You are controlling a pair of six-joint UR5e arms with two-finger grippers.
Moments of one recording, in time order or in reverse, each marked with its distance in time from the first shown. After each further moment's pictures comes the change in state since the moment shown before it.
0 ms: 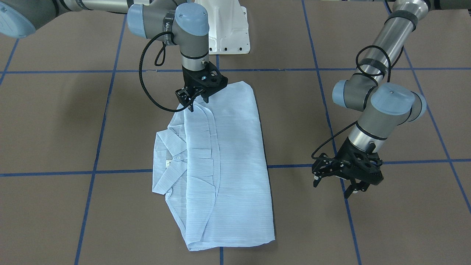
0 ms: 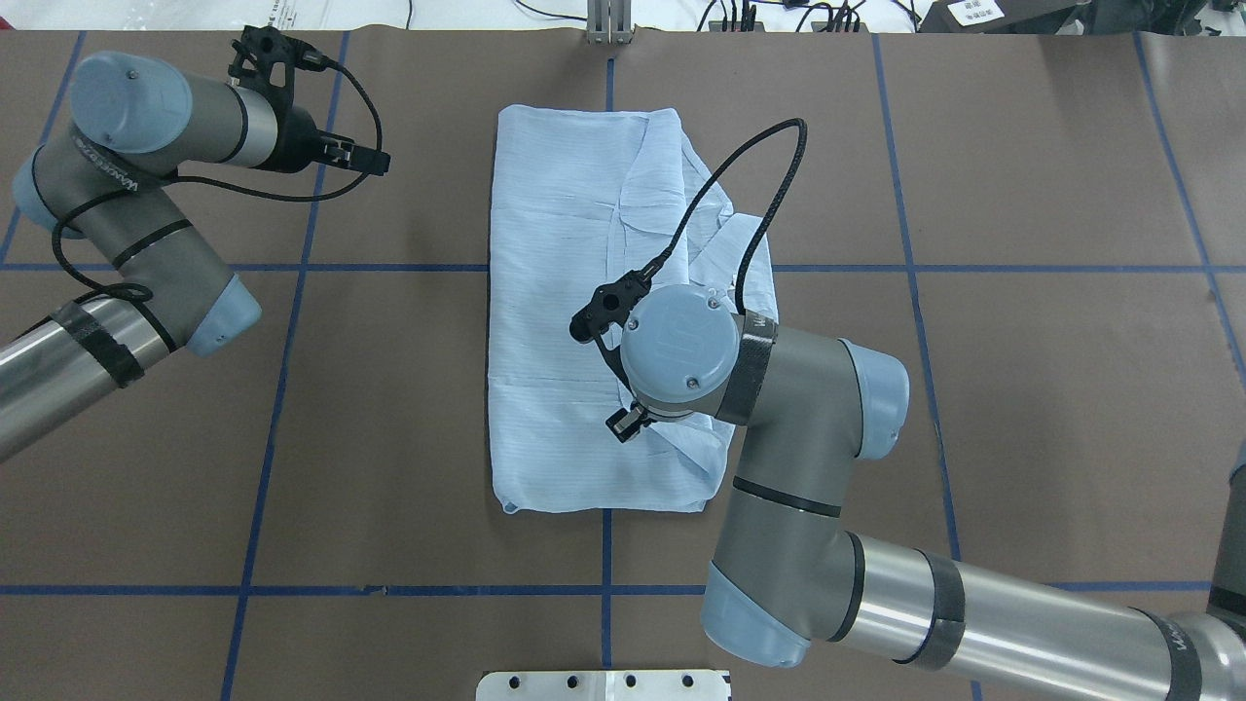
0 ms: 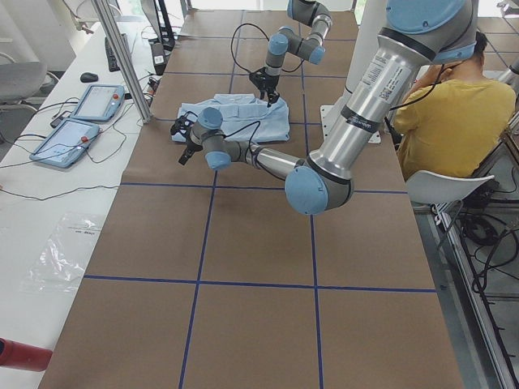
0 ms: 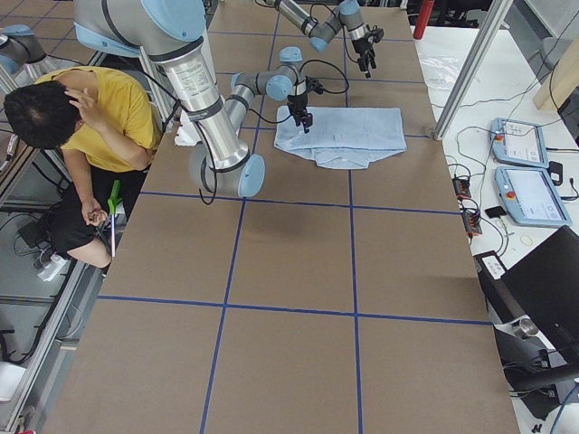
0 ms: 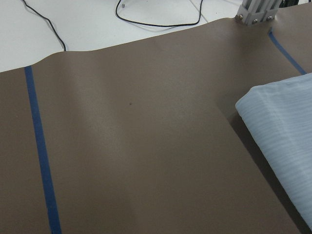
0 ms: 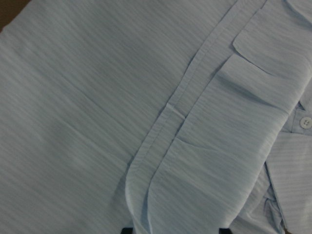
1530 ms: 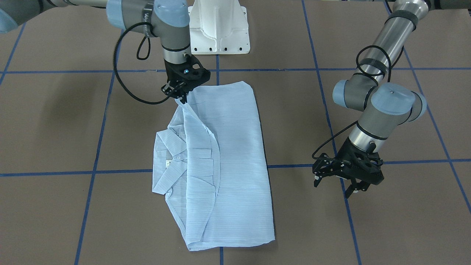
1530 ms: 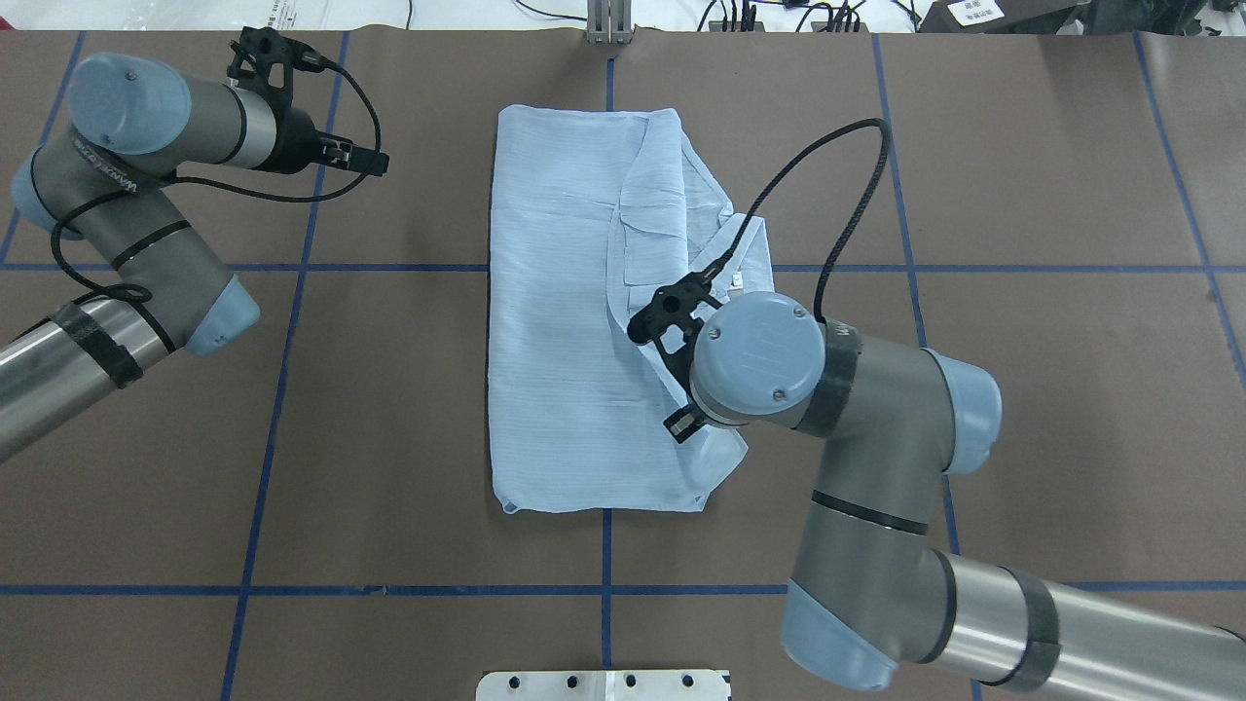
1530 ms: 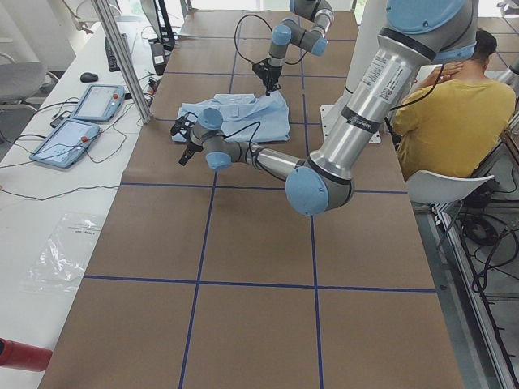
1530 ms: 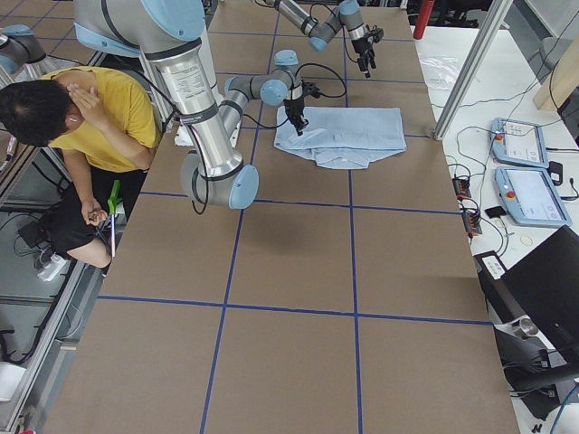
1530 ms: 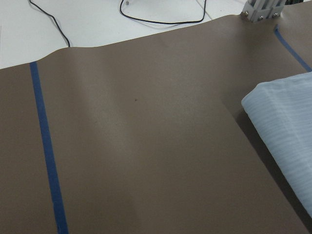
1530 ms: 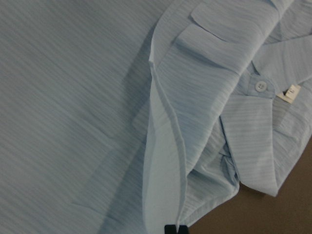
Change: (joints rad) left arm 0.000 0.002 -0.001 0.000 0.000 -0.002; right arm 0.019 -0.163 0.188 -0.020 -0.008 0.112
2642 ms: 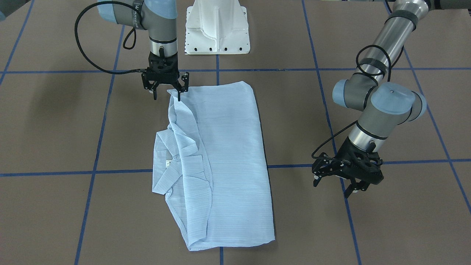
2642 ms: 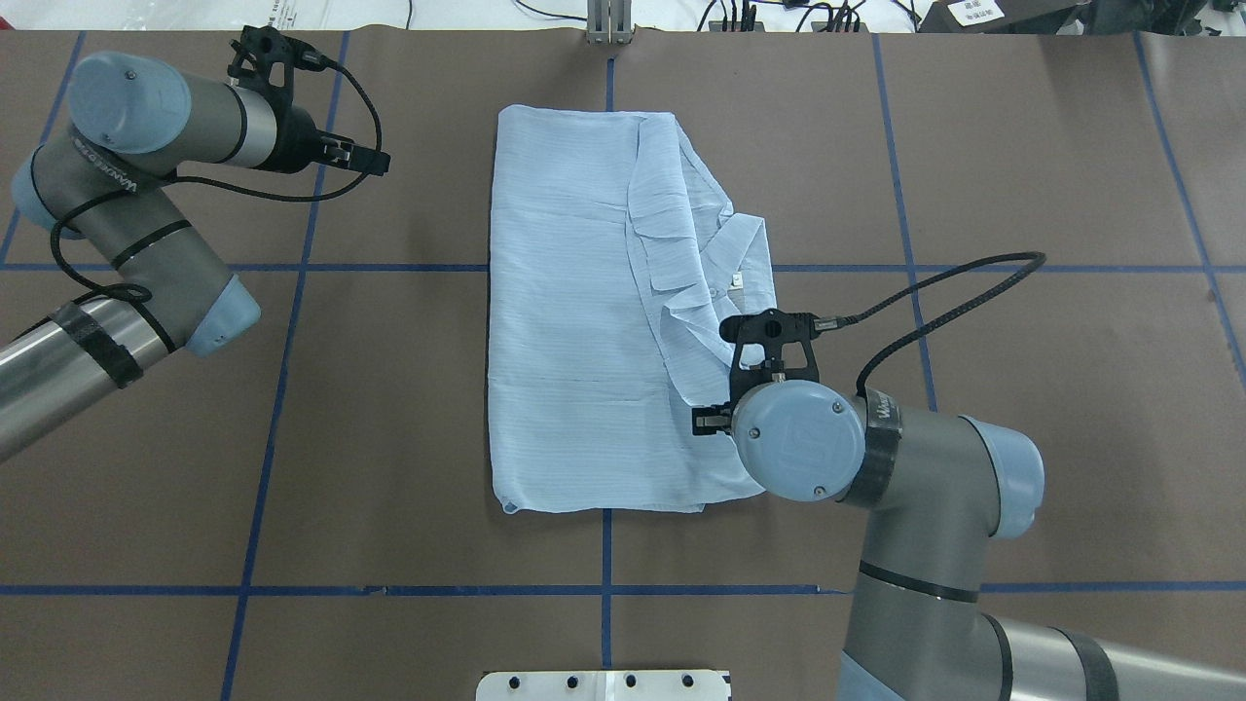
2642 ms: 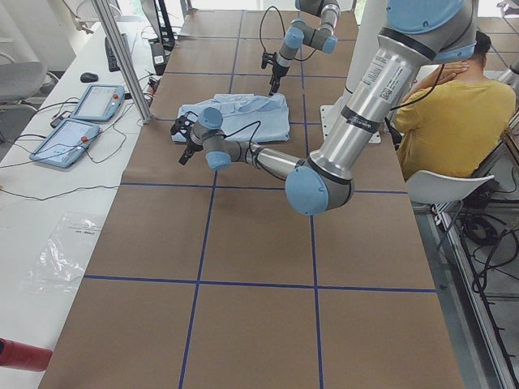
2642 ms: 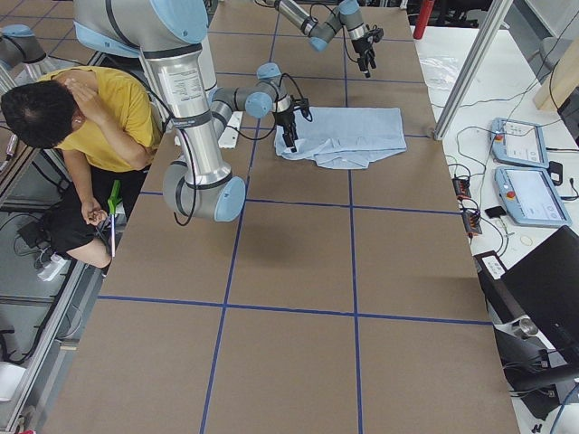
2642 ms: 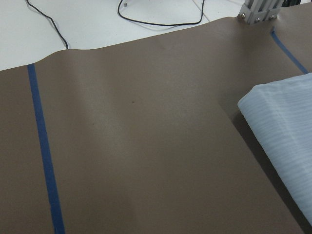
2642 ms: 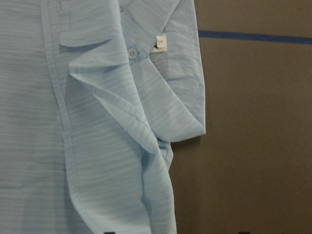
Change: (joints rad) left arm 0.000 0.000 -0.003 0.000 -0.002 0.000; right arm -0.065 -0.052 0.015 0.009 -0.209 0.587
